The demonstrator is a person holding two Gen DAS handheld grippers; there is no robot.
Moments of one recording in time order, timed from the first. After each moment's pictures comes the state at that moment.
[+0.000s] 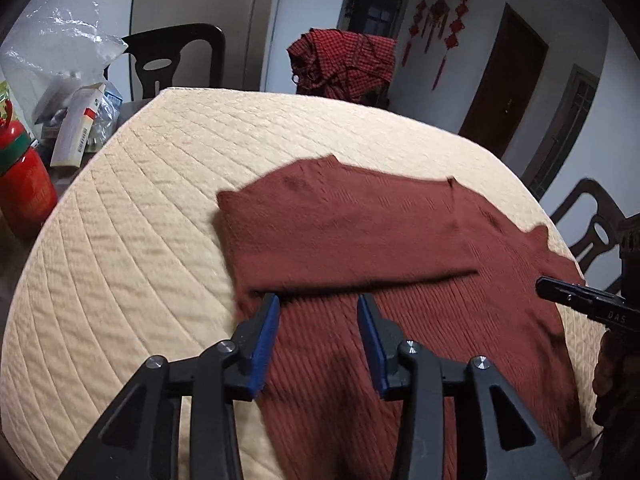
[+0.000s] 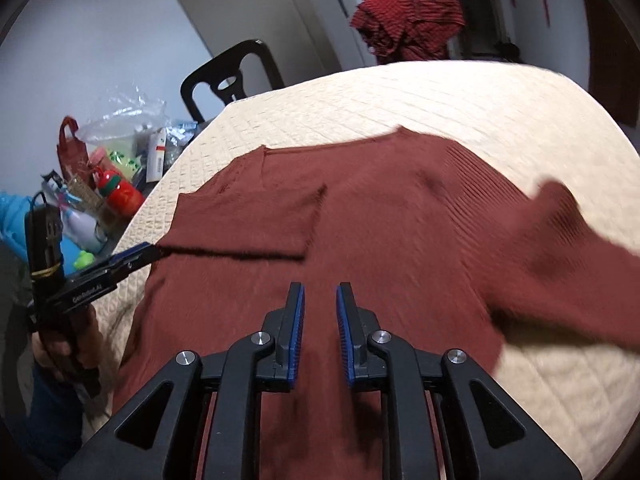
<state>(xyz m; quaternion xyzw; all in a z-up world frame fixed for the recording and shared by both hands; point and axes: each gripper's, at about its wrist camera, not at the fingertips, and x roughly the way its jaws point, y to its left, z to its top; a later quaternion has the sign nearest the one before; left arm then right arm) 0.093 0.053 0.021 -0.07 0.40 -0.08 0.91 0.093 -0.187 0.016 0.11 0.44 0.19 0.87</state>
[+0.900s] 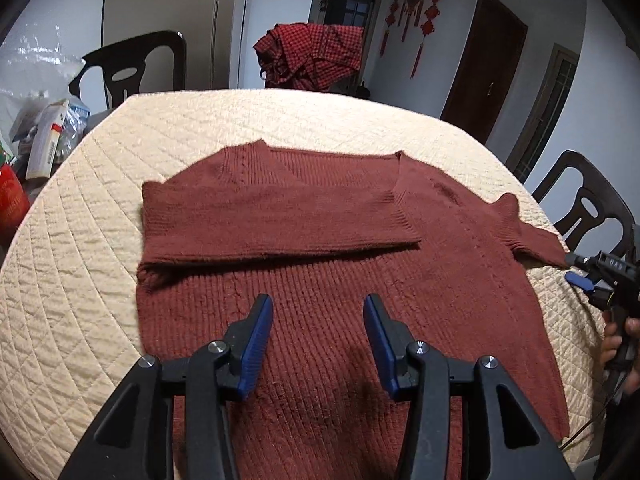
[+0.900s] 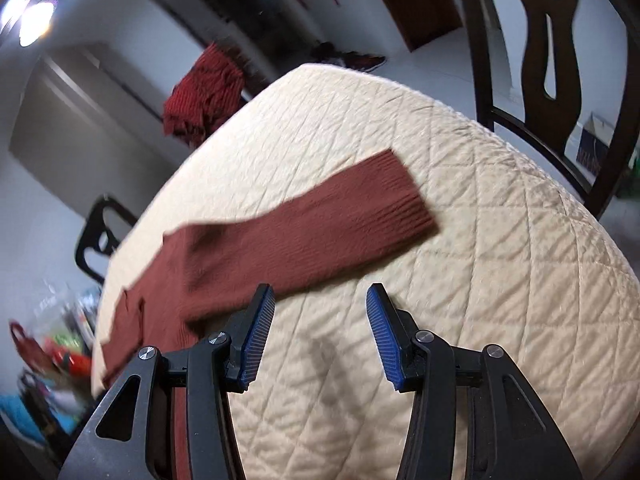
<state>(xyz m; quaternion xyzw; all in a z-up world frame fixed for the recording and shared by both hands) 0.083 -0.012 0.019 -0.05 0.41 -0.10 0.91 0.050 -0.371 -0.008 0.34 0.38 -0.06 0.86</state>
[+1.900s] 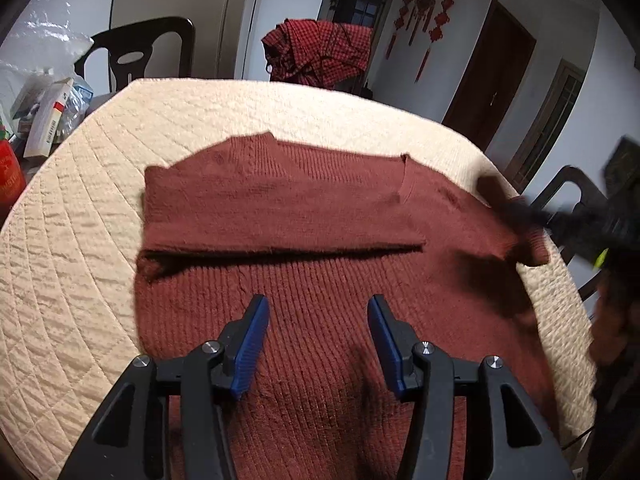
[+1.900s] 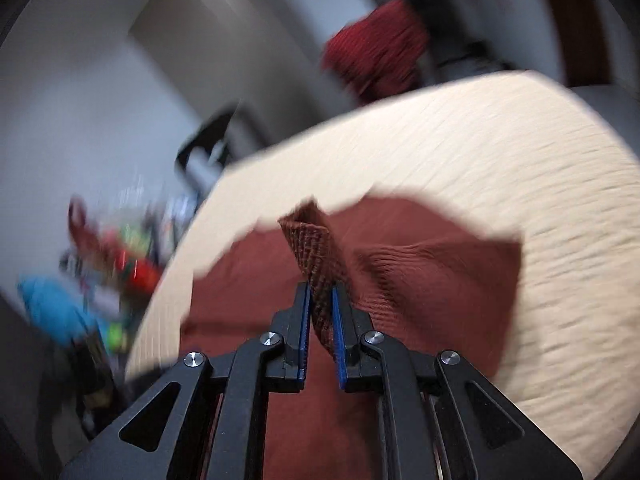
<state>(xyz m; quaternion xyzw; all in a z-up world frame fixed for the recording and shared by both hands) 0.083 -0.002 0.022 -0.08 0.41 -0.11 0.90 0.124 -0.180 0.037 0.17 0.42 0.22 0.86</state>
